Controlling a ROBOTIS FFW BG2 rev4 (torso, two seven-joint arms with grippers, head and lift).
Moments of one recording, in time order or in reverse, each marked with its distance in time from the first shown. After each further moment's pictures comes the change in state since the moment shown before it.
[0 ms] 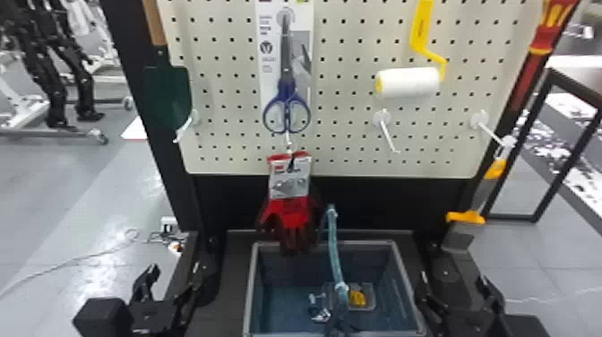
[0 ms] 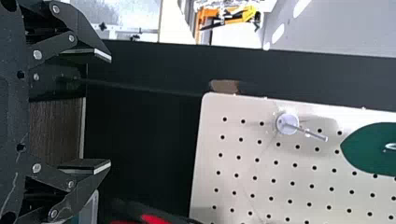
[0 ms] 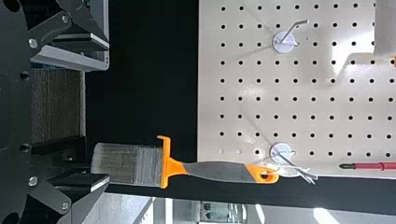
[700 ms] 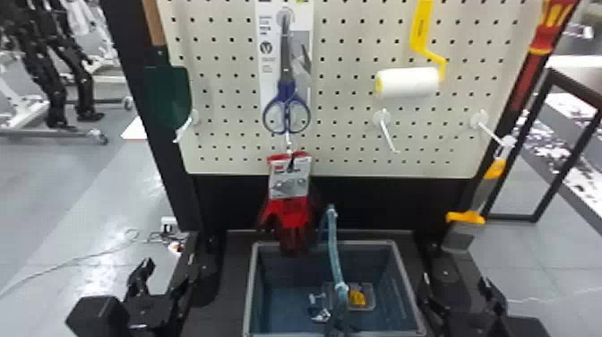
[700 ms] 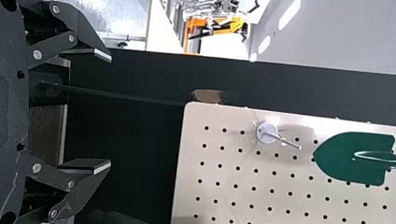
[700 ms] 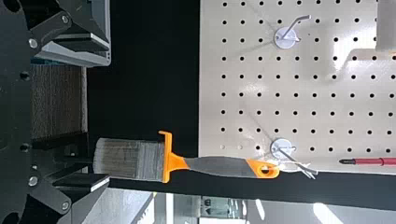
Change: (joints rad) left arm -0.008 -0.041 0.021 -0.002 -0.014 -0.035 0.002; right arm 0.007 0.000 -0.001 -0.003 0.002 0.000 -0.015
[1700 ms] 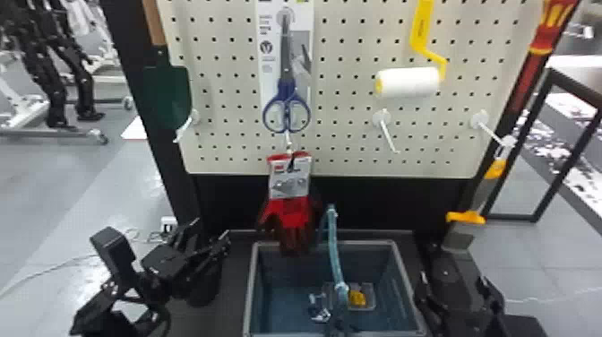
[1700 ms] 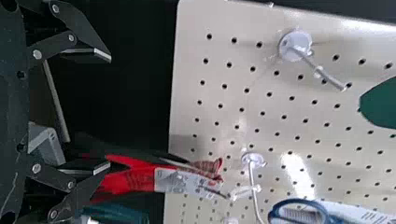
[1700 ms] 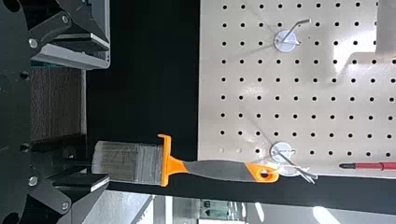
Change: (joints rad) left arm -0.282 0.044 0.088 0.197 0.110 0.203 -0.667; right arm -0.006 0.000 0.005 0.003 0.007 0.000 0.007
